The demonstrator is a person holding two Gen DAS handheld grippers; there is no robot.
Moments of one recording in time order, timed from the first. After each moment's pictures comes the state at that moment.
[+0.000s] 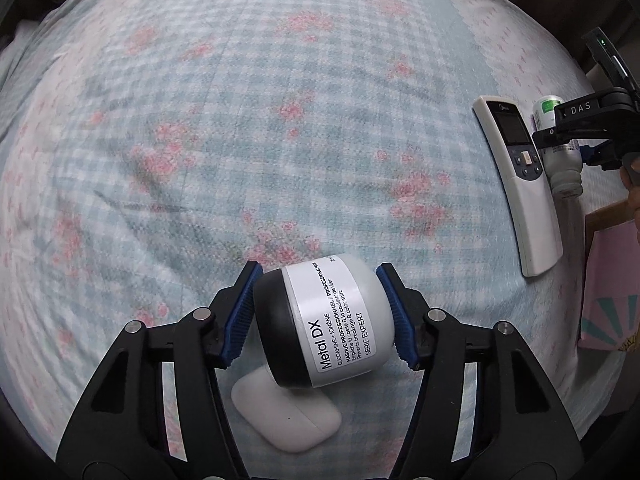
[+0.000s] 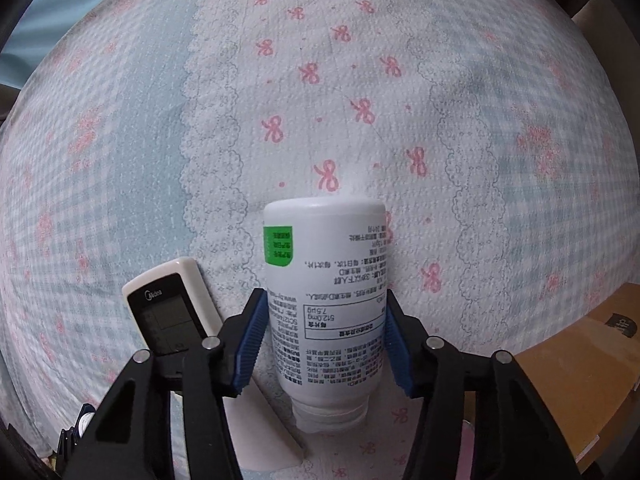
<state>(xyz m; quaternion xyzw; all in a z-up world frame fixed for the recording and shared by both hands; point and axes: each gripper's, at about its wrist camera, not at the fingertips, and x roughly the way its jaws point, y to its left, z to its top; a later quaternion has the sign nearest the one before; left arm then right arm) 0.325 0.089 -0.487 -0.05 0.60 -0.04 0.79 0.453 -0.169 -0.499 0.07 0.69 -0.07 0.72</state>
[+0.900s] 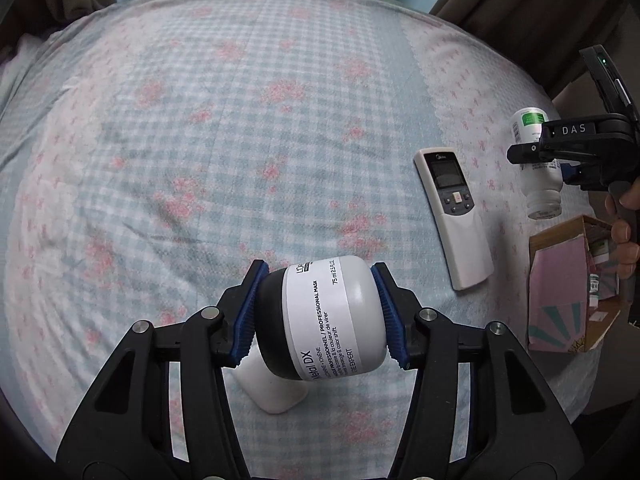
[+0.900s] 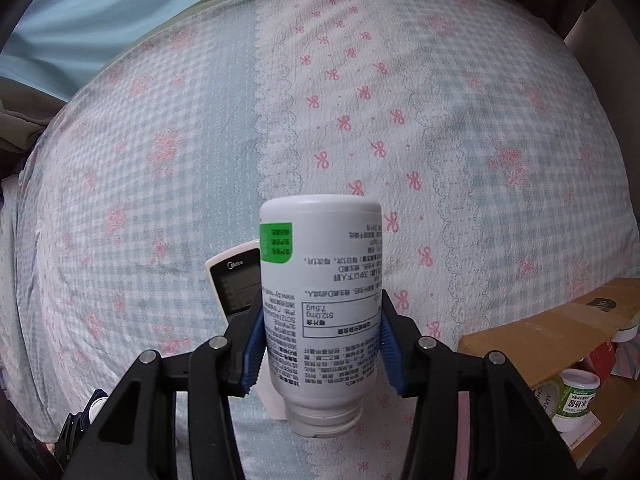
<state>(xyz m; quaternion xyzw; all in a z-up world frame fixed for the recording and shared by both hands) 0.312 0.092 -0.403 -0.07 0.56 -0.07 0.82 0.410 -0.161 -0.411 0.10 0.64 -0.02 0.76</state>
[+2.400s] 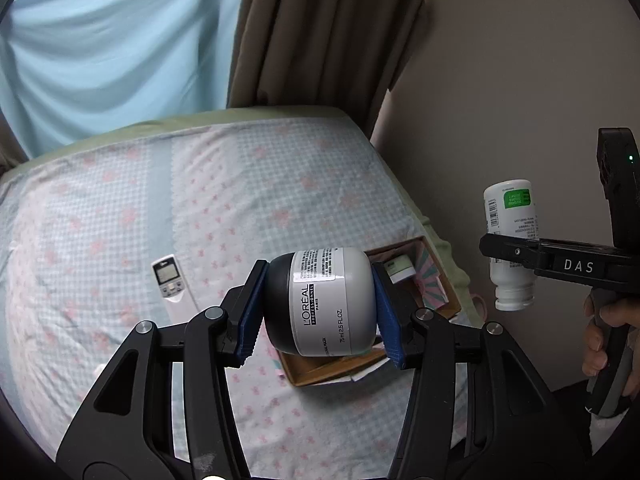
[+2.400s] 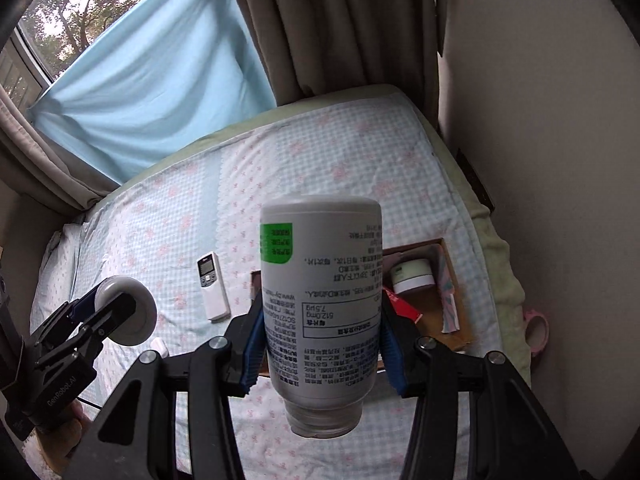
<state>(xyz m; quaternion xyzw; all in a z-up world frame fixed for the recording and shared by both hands) 0.211 -0.230 -0.156 -0.01 0.45 -0.24 0.86 0.186 -0.435 -0.189 0.16 0.51 -0.03 0.85</state>
